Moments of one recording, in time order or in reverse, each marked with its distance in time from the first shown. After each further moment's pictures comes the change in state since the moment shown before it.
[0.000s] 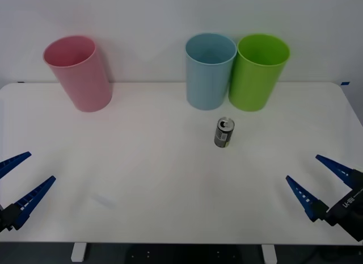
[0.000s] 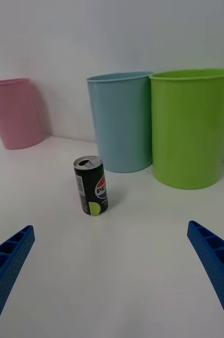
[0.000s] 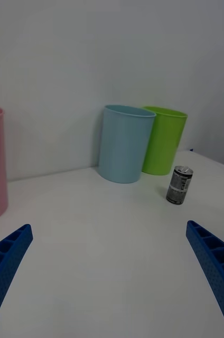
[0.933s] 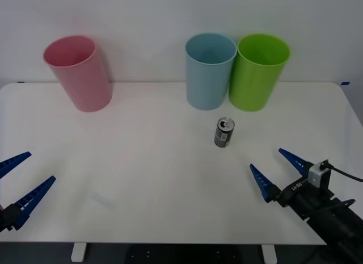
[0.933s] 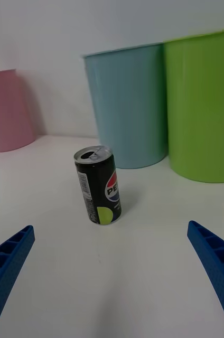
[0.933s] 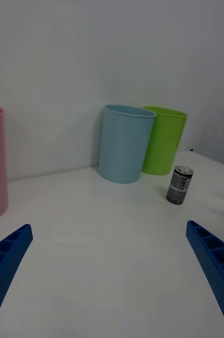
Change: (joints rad) right arm -0.187 0.087 0.197 0.185 -0.049 0.166 0.146; left arm 0.000 0.000 0.000 0.000 0.000 0.000 0.000
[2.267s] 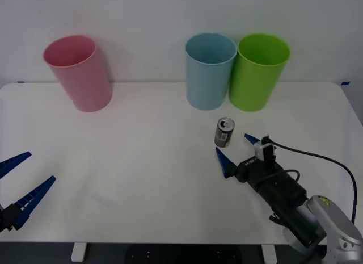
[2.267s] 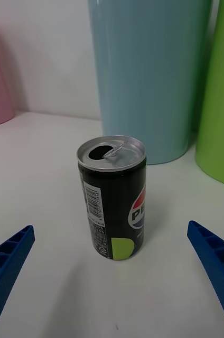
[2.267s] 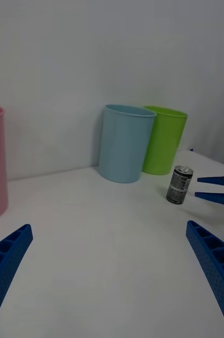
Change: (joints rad) right arm -0.259 0.093 0.192 0.170 0.058 0.313 0.073; left arm 0.000 0.000 0.000 0.000 0.000 0.000 0.000
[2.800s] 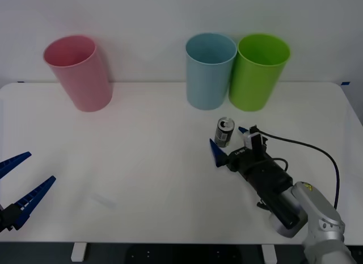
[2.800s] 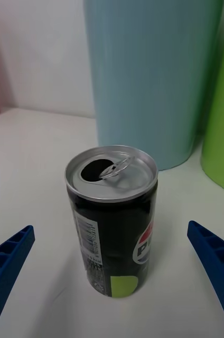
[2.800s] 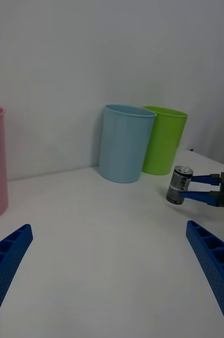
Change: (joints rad) right arm -0.117 0.060 -0.012 0.117 0.030 0.064 0.024; left arm 0.000 0.000 0.000 0.000 0.000 0.000 0.000
